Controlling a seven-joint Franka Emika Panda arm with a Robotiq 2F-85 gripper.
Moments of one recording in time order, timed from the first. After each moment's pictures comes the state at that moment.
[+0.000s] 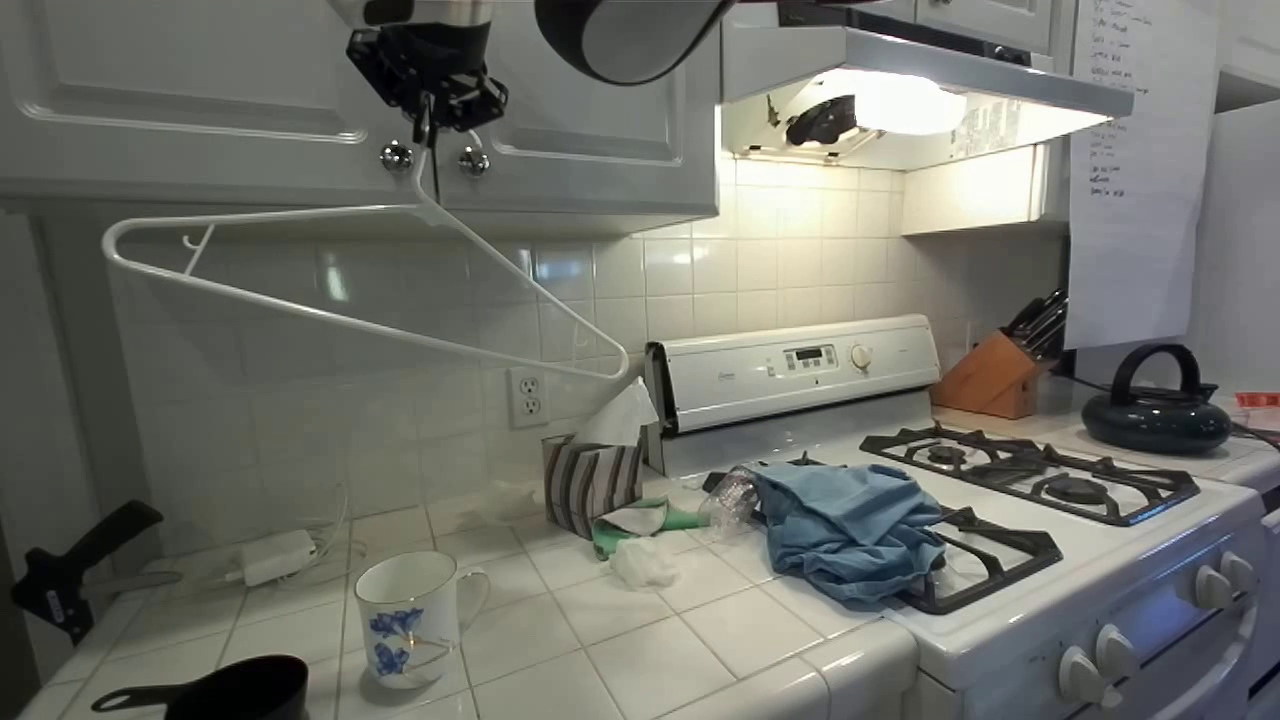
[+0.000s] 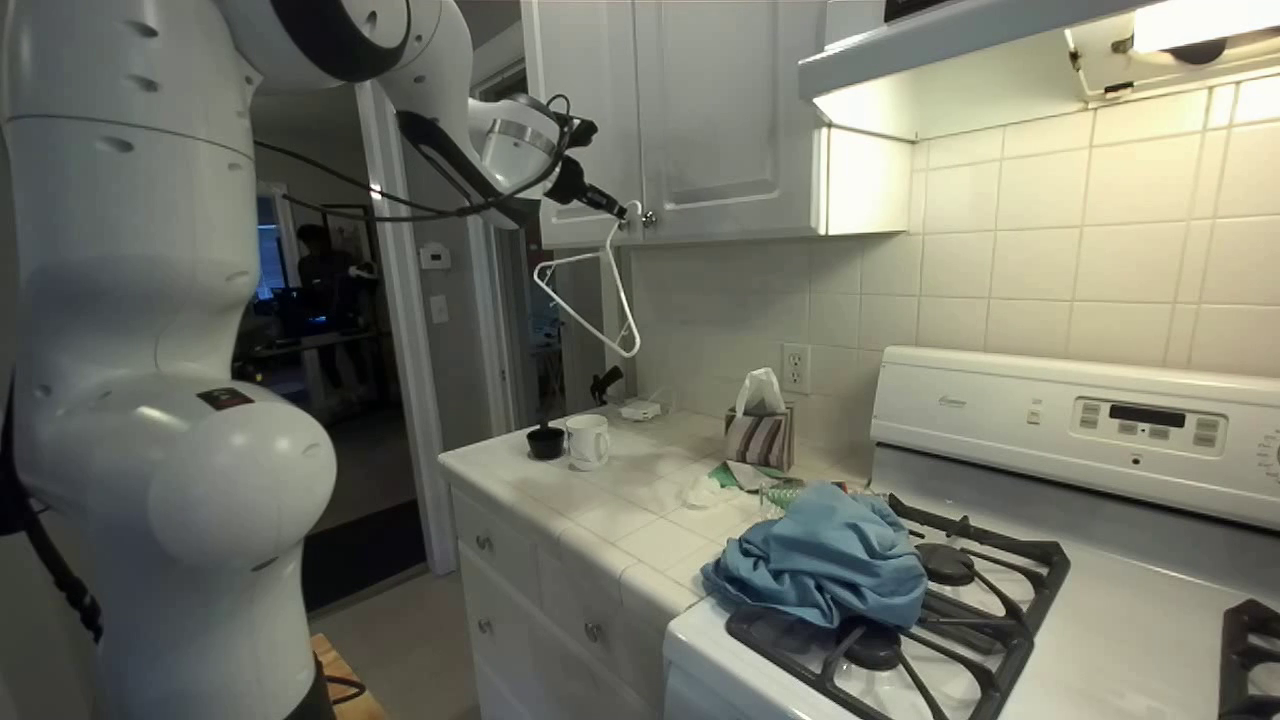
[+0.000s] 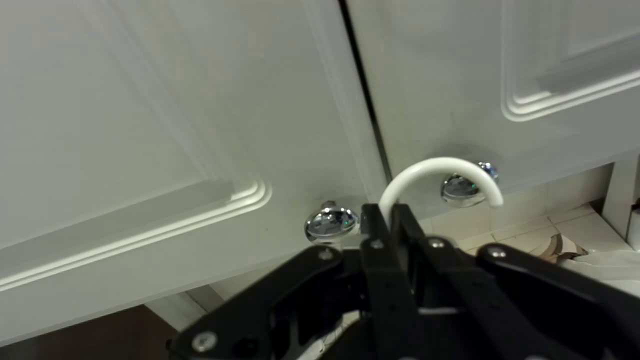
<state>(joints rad) 0.22 0.12 0.21 -1.71 -1.34 2.63 -1.33</state>
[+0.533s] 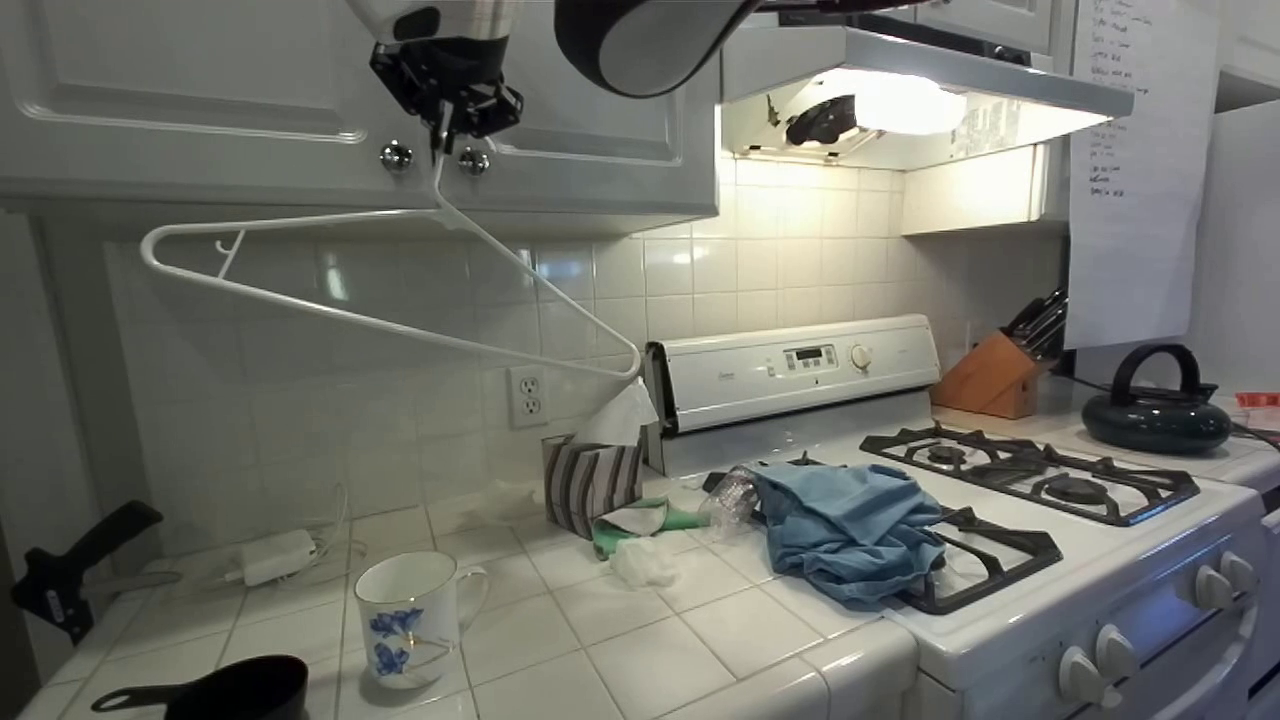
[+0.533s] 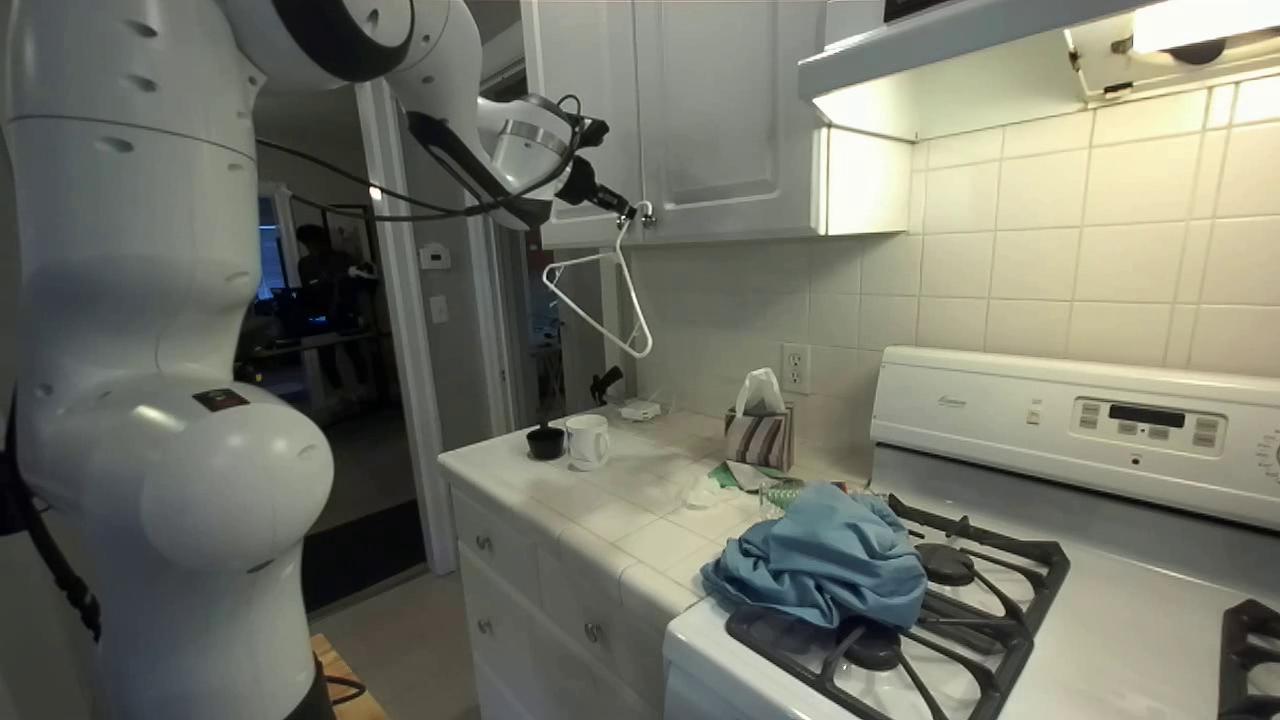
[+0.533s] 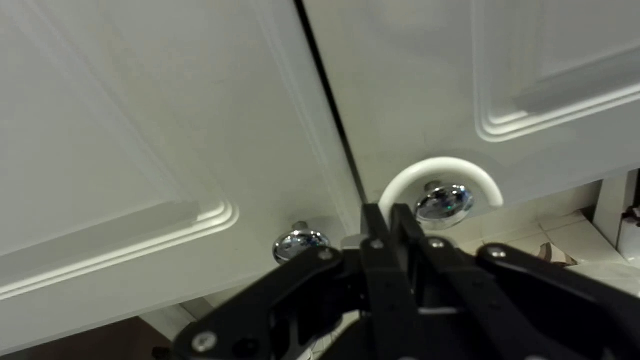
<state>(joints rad) 0.20 0.12 0.20 -1.71 -1.34 2.66 -1.35</state>
